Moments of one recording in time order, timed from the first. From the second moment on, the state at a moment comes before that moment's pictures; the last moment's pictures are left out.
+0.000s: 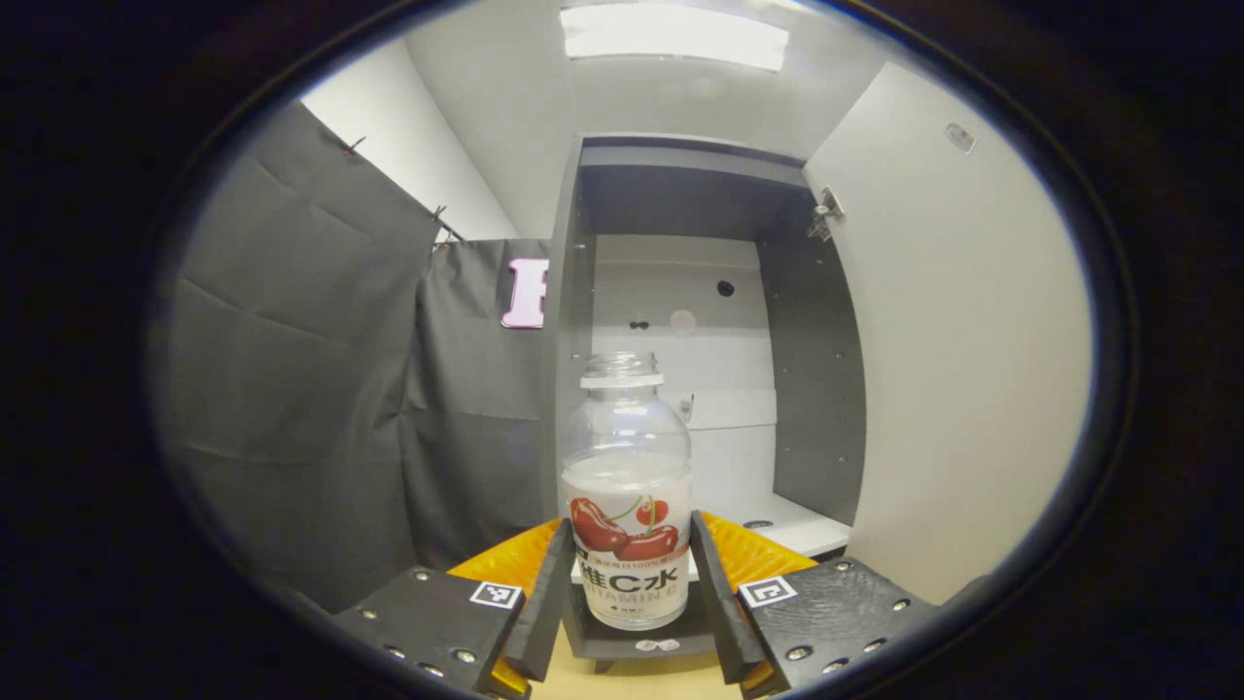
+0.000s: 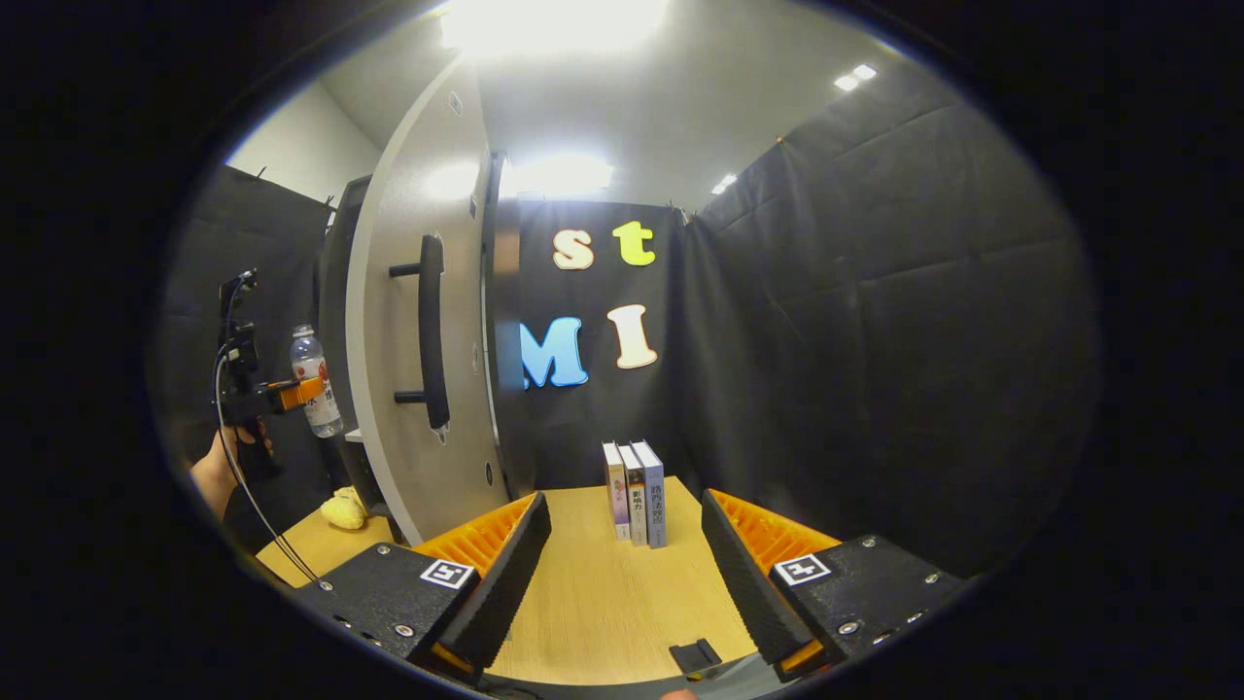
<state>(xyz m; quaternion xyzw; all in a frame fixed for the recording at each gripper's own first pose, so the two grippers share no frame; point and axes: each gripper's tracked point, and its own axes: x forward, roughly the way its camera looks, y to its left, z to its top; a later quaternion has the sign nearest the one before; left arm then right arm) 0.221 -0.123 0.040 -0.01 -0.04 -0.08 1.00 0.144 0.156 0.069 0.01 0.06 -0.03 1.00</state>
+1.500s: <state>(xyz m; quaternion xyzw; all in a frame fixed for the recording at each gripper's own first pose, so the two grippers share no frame) 0.030 -0.092 -0.122 -0.03 0.02 -0.07 1.00 0.133 0.170 0.056 0.01 0.07 0.03 1.00</state>
